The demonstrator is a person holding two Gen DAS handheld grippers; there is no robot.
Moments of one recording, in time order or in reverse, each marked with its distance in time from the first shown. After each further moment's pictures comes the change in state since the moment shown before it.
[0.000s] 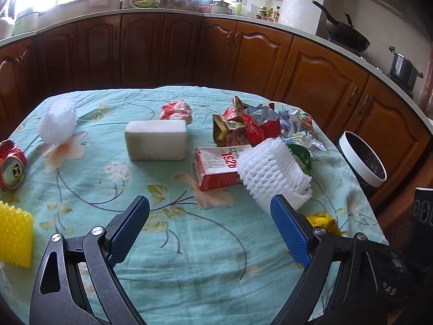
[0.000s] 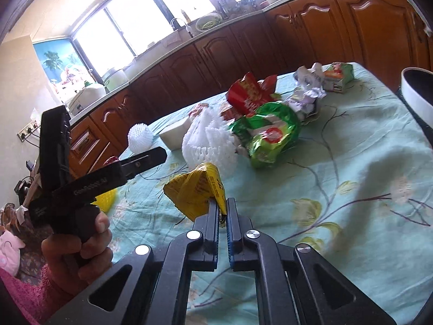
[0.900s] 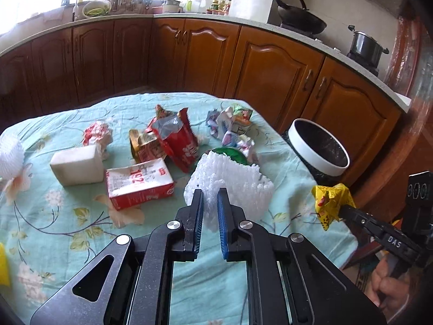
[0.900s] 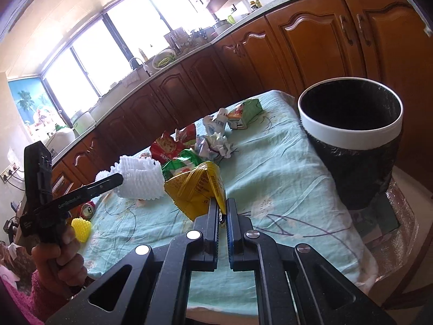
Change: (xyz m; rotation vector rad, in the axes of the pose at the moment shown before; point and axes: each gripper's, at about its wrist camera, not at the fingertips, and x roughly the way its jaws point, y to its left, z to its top) left arm -0.016 -0.081 0.019 0.133 0.009 -0.177; right arm -0.094 -0.084 0.011 0.127 -0.165 -0.172
